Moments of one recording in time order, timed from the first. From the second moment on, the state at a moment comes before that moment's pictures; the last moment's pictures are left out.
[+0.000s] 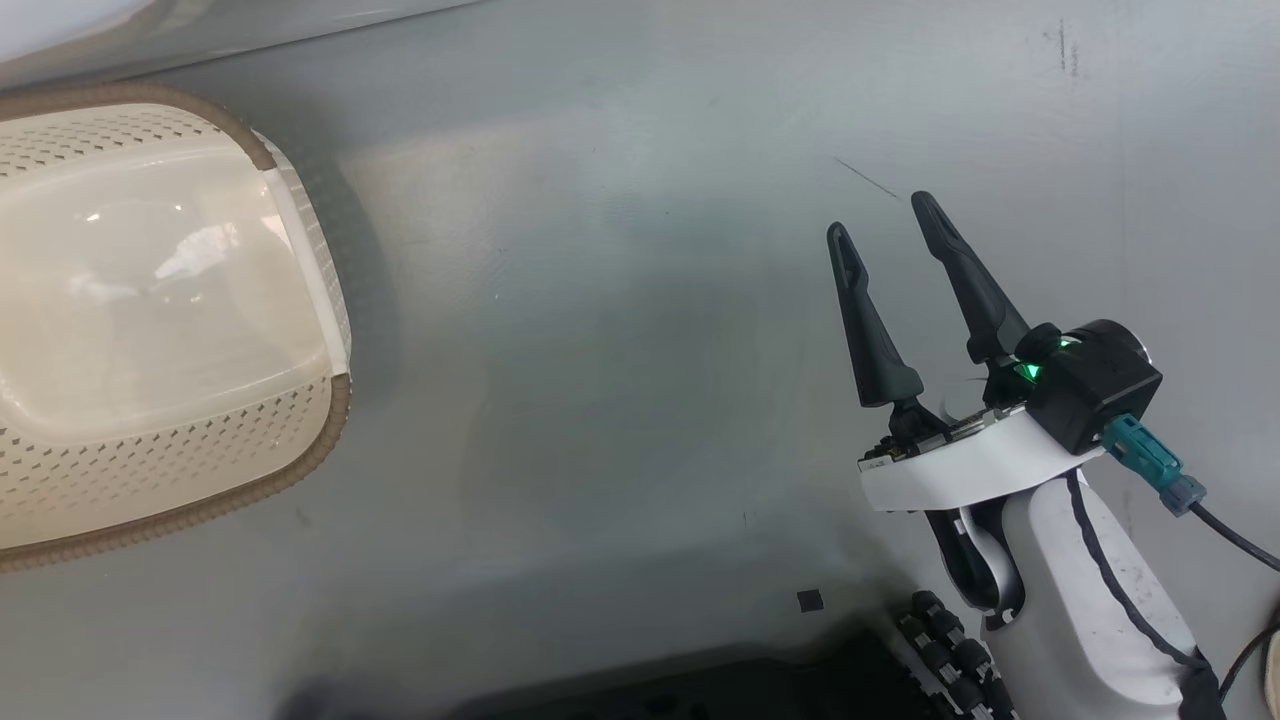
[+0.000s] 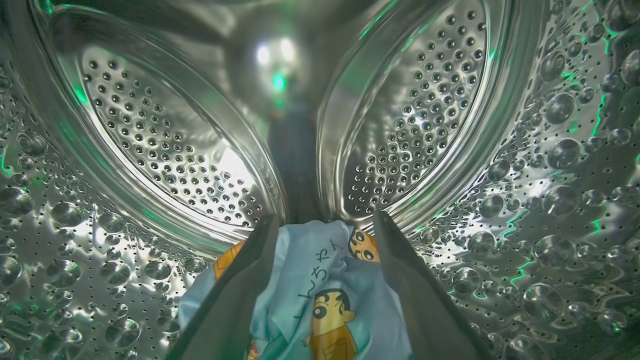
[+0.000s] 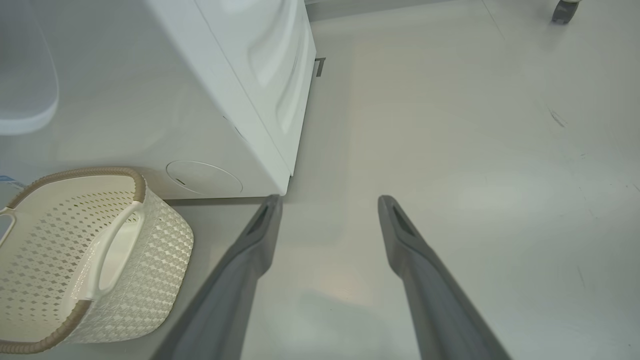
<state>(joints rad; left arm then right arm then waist) -1.33 0.43 -0.04 0.64 -0.49 -0.13 -0.22 -0.30 -0.06 0.31 0.04 0.29 0.08 -0.25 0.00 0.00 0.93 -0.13</state>
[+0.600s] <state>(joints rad) -1.30 0.43 -0.09 0.71 -0.51 -0.13 -0.24 -0.32 -0.06 0.29 0.05 0.30 0.08 -0.25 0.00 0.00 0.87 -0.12</state>
